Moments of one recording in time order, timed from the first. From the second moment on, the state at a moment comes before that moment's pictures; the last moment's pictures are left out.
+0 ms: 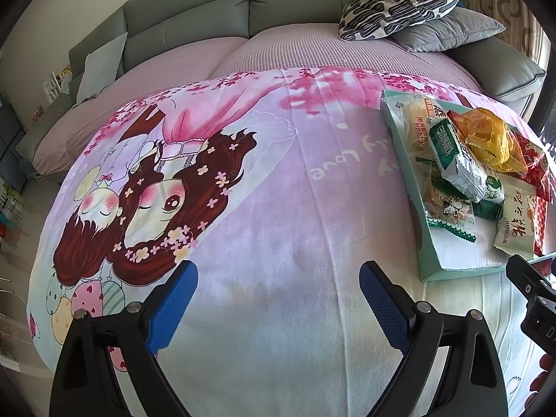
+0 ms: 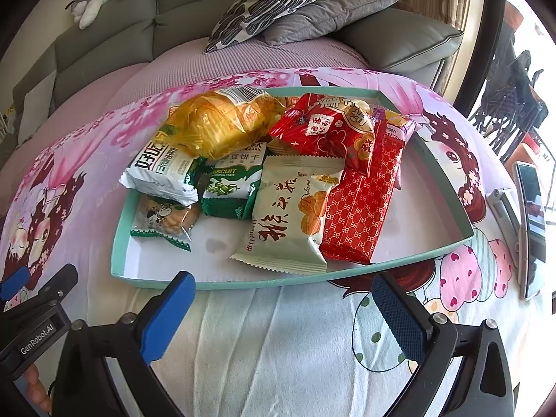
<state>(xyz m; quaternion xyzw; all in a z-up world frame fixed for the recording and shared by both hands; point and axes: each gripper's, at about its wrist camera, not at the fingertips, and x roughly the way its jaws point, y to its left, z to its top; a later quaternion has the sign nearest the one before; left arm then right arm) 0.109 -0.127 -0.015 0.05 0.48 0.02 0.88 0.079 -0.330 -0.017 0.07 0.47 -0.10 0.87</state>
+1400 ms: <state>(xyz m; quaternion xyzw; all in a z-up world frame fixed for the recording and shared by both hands) 0.110 -0.128 -0.017 0.05 0.48 0.03 0.88 0.079 -0.331 -0.015 0.08 0.47 -0.11 0.87</state>
